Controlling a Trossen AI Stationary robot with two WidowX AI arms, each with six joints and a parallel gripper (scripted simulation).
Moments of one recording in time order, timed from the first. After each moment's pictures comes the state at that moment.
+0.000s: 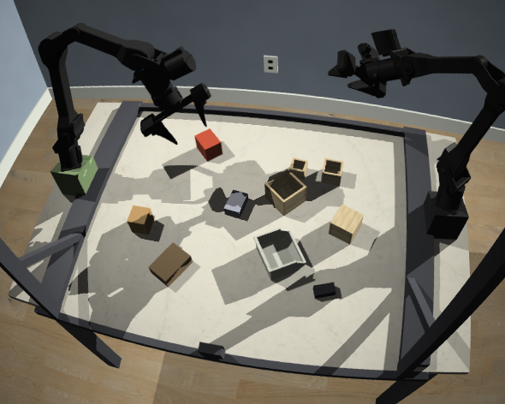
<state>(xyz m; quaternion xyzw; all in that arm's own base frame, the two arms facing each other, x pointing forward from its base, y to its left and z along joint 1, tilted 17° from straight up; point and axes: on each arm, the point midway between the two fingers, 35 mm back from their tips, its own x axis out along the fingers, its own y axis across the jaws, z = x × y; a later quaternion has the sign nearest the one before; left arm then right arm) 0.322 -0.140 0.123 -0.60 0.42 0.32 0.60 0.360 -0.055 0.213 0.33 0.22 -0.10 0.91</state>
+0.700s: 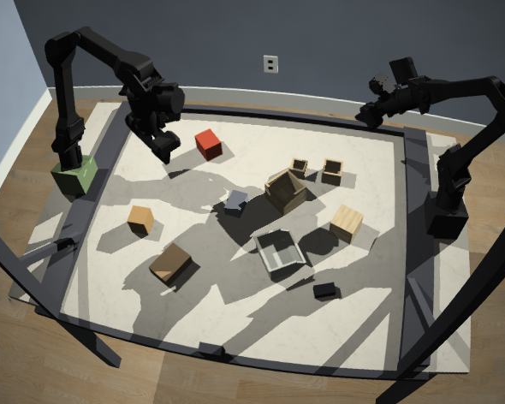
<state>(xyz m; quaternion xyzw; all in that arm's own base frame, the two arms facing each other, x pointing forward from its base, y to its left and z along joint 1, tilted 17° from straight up) 0.243 -0.163 0.094 -0.07 0.62 0.15 0.77 0.289 -0.074 0.134 -0.03 0.31 -0.06 0.95</state>
